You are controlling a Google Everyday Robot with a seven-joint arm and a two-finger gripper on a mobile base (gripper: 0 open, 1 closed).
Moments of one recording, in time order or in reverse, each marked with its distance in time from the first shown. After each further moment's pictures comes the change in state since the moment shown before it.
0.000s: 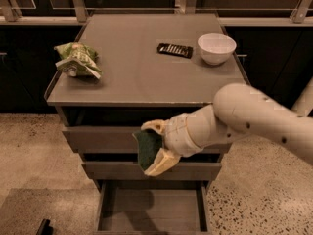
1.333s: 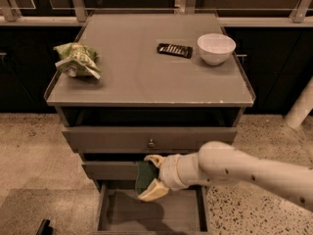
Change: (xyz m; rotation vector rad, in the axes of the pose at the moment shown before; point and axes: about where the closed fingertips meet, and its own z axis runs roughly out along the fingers) arm 0.105 0.044 0.115 0.072 -0.025 0.251
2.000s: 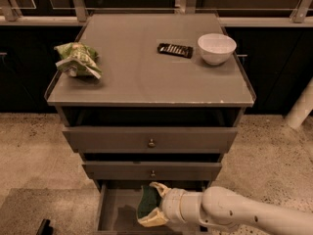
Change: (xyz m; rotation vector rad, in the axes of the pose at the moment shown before) arm 0.079 0.053 0.048 0.082 -0.085 0.176
